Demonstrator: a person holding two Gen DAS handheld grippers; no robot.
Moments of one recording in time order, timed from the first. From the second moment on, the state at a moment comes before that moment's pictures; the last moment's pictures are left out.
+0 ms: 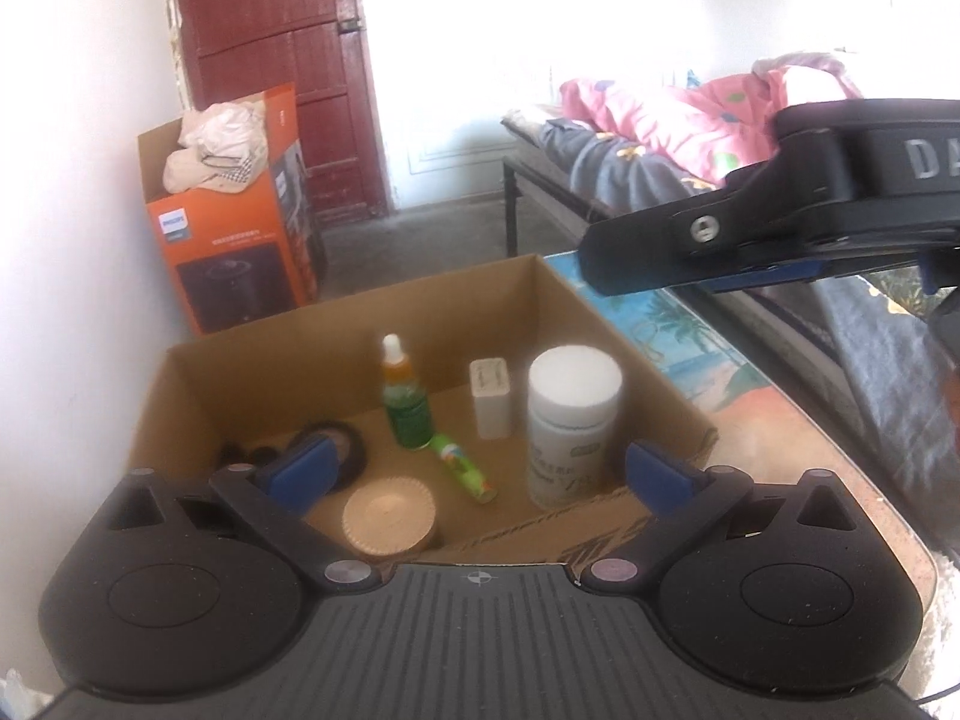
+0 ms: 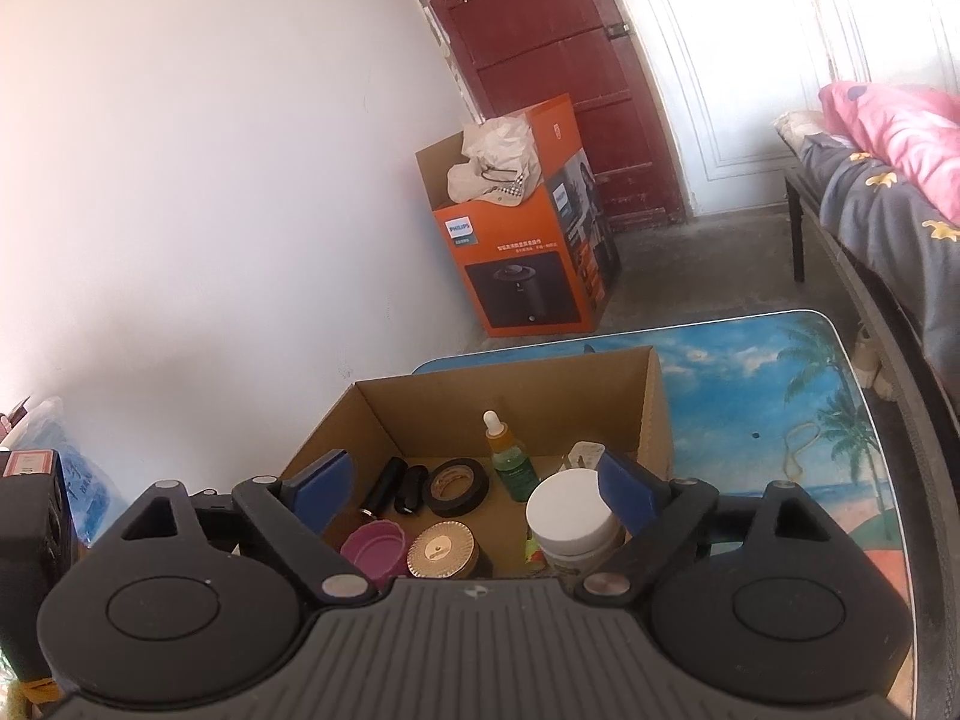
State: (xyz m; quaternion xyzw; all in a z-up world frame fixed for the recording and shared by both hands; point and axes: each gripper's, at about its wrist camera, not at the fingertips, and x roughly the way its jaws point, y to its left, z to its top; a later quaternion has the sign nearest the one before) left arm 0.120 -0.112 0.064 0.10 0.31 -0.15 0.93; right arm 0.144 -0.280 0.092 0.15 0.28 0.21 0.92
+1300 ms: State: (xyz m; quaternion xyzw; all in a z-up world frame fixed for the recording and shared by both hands) left arm 0.101 -0.028 0.062 0.02 0.36 0.01 0.93; right arm 0.104 -0.195 0.044 0.03 0.31 0.04 0.95
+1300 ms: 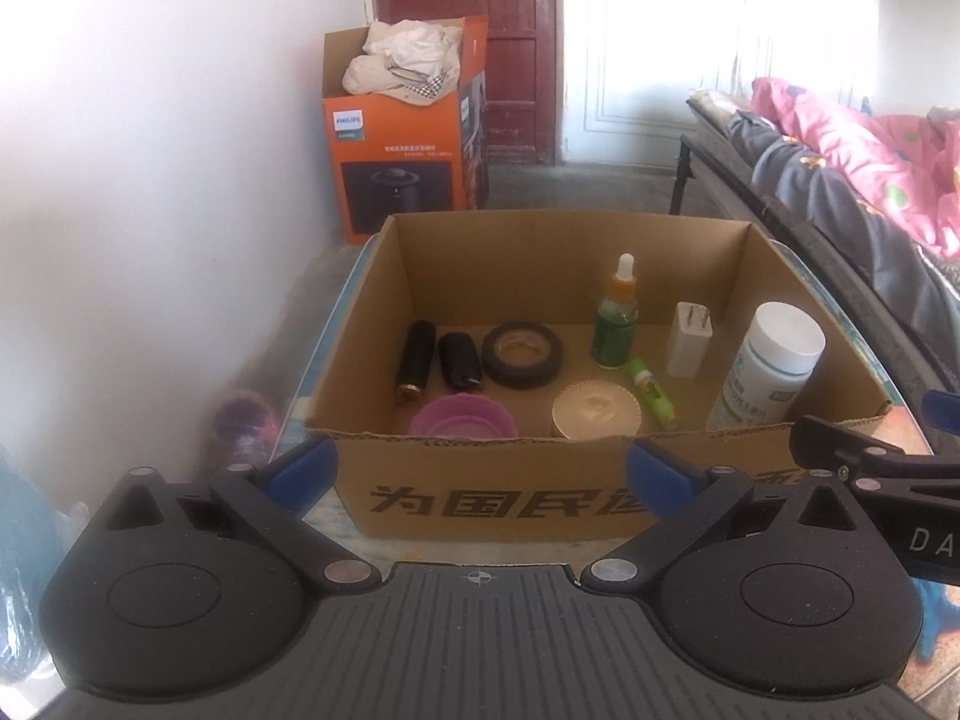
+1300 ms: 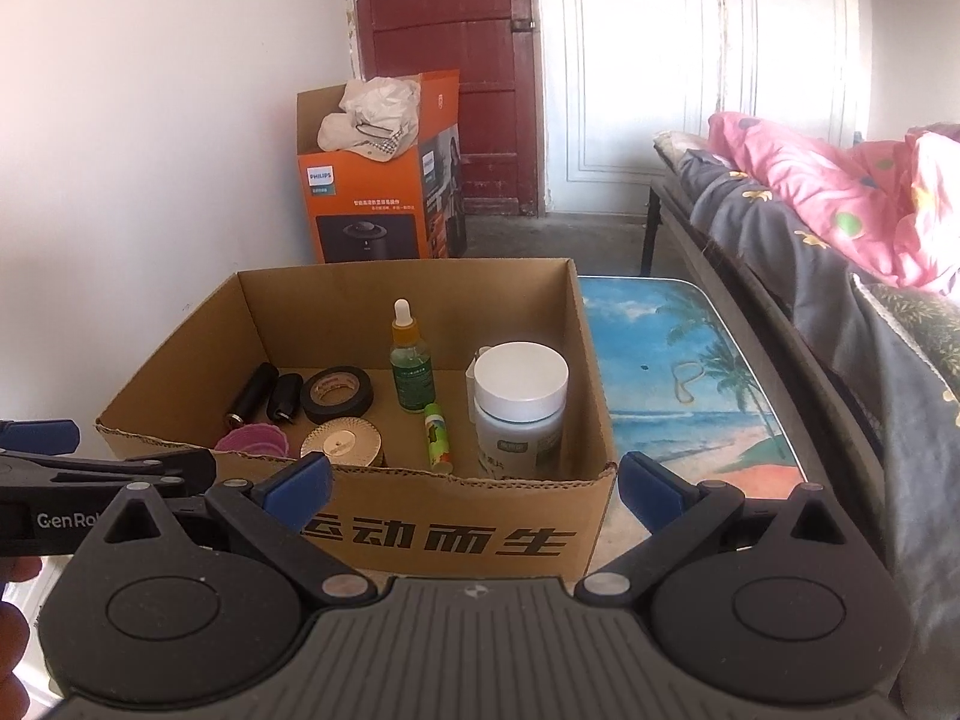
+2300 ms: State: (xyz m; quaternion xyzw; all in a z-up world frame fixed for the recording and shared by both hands) left arm 0.105 -0.033 0.061 0.03 0.36 0.01 0.93; right arm 0.111 -0.201 0.037 0.03 0.32 0.02 0.95
